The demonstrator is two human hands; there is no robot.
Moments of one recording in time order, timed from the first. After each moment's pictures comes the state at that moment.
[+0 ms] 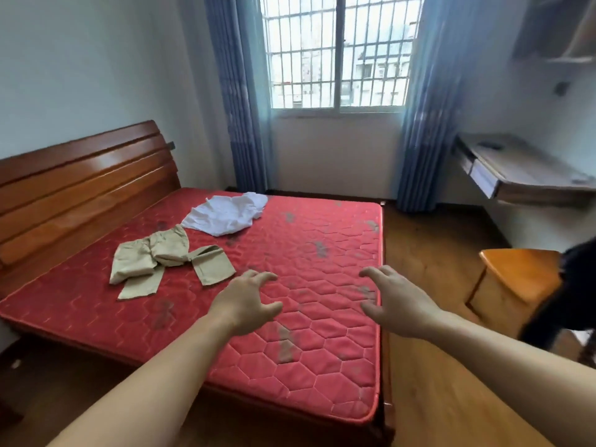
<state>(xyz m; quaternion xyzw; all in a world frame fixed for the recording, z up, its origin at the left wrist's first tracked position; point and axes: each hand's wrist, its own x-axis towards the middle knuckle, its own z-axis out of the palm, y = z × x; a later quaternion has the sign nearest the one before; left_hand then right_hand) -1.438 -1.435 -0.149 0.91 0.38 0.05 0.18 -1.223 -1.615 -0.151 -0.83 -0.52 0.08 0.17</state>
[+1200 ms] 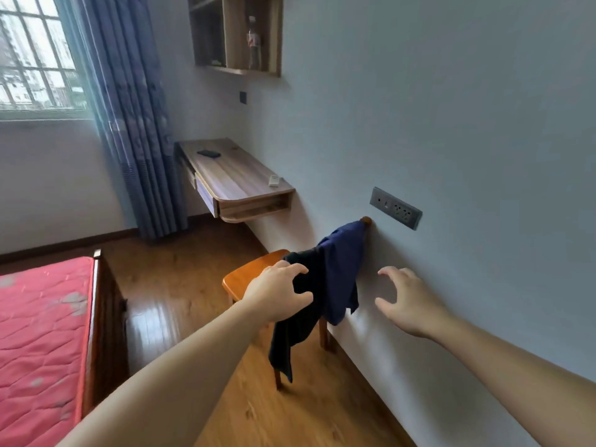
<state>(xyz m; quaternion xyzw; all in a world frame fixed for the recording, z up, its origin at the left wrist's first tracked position) -0.670 -1.756 -0.151 0.97 -0.07 0.01 0.25 -0.672 -2.010 -0.138 -0.98 -0.05 0.01 0.18</state>
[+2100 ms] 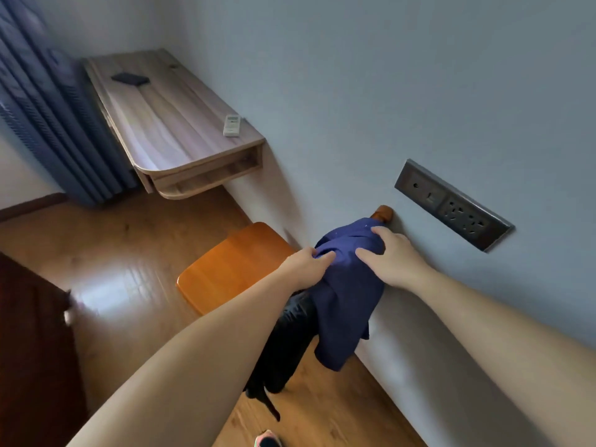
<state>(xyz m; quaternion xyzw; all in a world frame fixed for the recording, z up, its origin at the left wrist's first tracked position) -0.265 -1.829 -0.280 0.88 0.03 -0.26 0.39 -0.283 -2.007 -0.234 -0.95 0.10 0.13 0.28</state>
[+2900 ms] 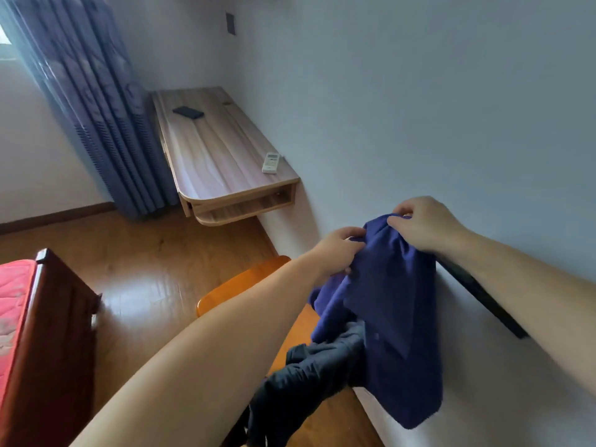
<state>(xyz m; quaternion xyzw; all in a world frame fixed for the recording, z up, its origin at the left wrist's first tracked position) -0.212 -1.832 -0.177 0.75 0.04 -0.18 0.64 -0.185 -1.988 -0.115 -0.96 -0.03 0.02 0.28</state>
